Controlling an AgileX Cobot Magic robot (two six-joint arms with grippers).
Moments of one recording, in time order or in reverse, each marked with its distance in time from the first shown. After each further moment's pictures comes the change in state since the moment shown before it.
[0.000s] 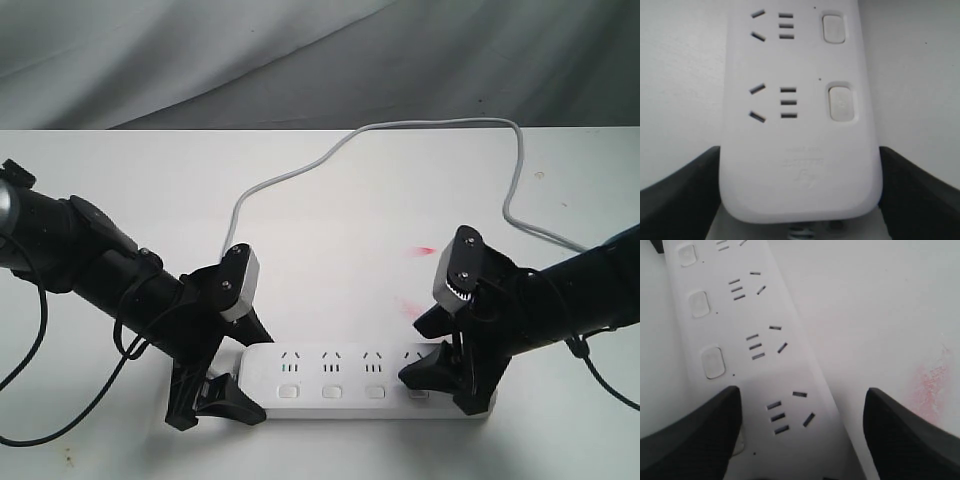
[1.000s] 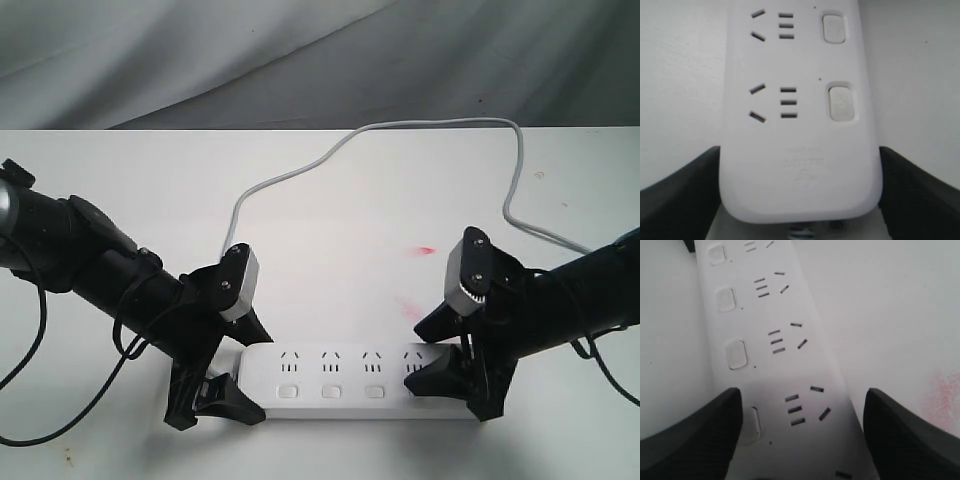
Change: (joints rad) left arm 0.000 0.000 0.000 0.002 0.000 0.000; right arm -0.026 0.002 -0.010 -0.024 0.099 -0.040
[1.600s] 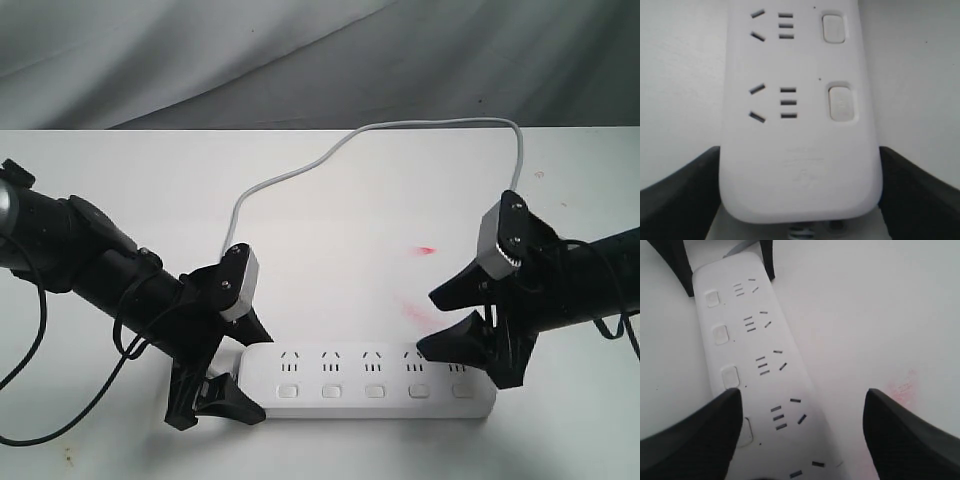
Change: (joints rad) left arm 0.000 0.000 0.000 0.000 0.000 0.000; right arm -0.093 -0.078 0.000 0.034 0.086 0.000
